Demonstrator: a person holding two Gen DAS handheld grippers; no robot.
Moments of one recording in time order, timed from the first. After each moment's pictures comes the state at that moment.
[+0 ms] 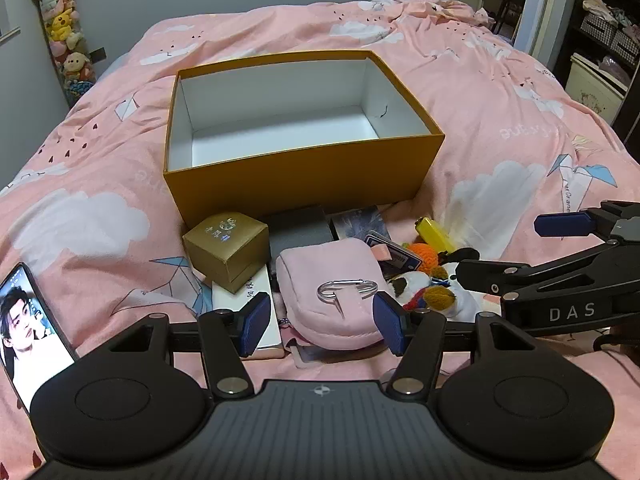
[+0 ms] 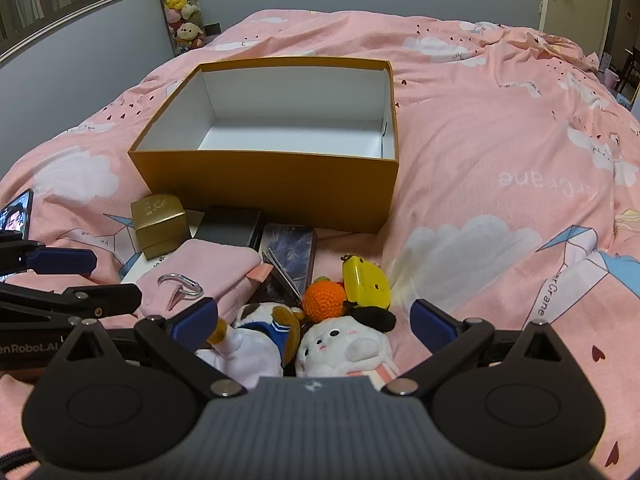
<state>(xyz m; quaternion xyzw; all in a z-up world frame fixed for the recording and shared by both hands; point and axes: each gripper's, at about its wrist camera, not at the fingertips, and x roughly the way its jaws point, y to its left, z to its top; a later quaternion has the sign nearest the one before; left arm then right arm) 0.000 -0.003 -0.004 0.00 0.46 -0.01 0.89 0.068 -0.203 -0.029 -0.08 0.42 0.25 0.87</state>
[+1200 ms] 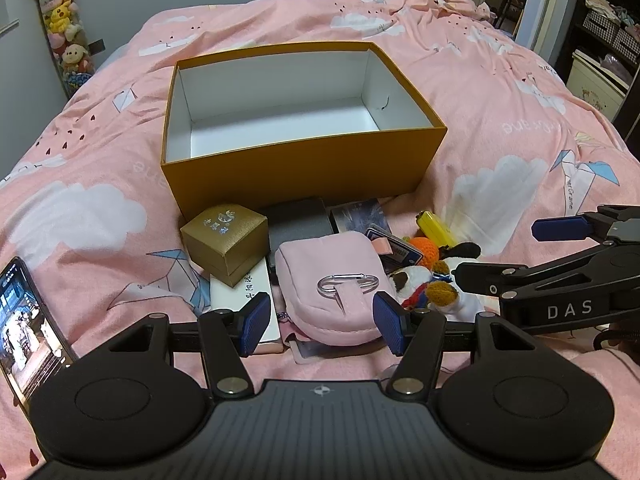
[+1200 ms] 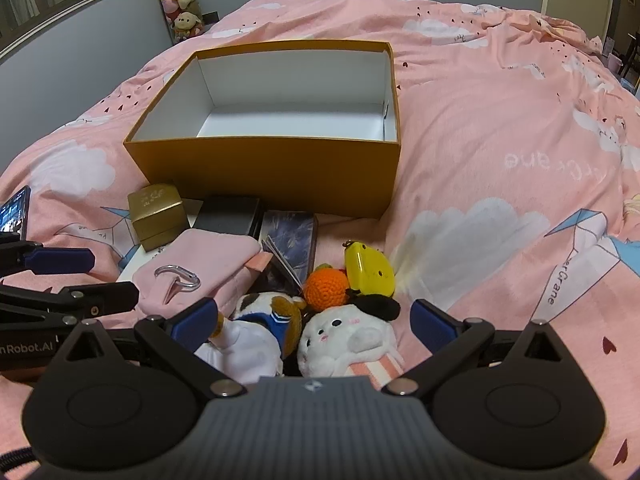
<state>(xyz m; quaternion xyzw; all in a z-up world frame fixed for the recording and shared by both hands) 0.003 -0.003 -0.009 0.00 0.47 -0.01 0.88 0.074 -0.204 -0.034 -0.07 0.44 0.25 0.86</state>
